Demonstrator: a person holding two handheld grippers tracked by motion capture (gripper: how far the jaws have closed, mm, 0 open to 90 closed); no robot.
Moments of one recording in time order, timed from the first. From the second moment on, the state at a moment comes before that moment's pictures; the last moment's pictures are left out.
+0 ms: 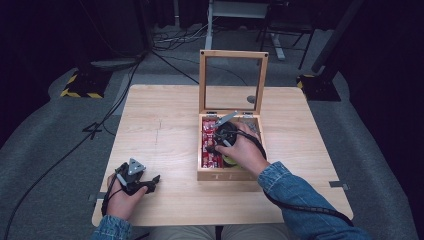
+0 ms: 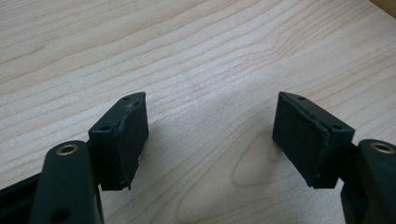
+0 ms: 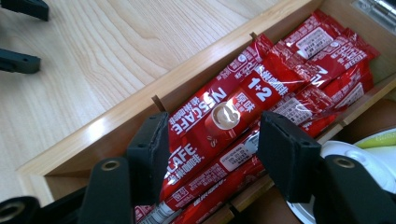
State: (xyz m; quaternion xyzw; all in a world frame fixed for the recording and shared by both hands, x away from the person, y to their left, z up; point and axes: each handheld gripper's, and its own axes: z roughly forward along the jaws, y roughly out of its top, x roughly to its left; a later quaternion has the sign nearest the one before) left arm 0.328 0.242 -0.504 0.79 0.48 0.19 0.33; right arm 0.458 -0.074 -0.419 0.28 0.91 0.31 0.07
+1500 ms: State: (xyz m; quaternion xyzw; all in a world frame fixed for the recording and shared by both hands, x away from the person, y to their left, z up) left arm 0.329 0.242 -0.503 0.79 0.48 0.19 0.33; right arm 0.449 -0.074 -0.398 0.32 0.87 0.37 0.02
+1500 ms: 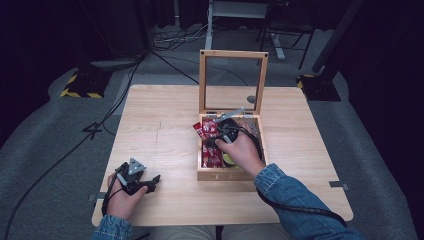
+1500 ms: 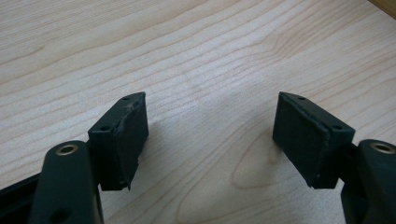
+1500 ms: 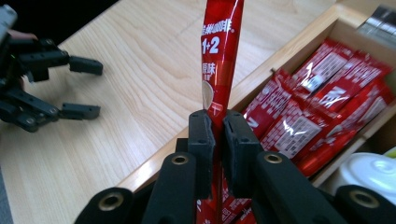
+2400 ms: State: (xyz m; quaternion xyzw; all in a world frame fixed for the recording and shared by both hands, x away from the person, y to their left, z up) left arm 0.336 0.243 -0.504 0.80 0.47 0.18 0.32; right arm 0.447 -0.131 -0.341 0.33 0.83 0.44 0.06
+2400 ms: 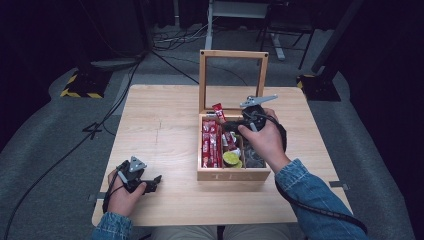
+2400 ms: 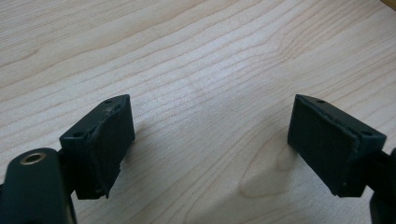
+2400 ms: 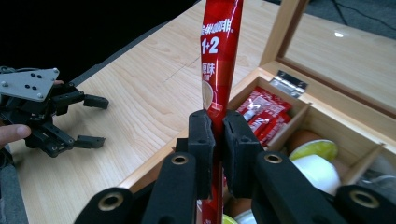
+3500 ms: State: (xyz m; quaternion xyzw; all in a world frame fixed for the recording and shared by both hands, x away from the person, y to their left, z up) left arm 0.340 0.247 -0.504 0.80 0.47 0.18 0.33; right arm 0.447 -0.253 -0.329 0.41 0.79 0.43 0.14
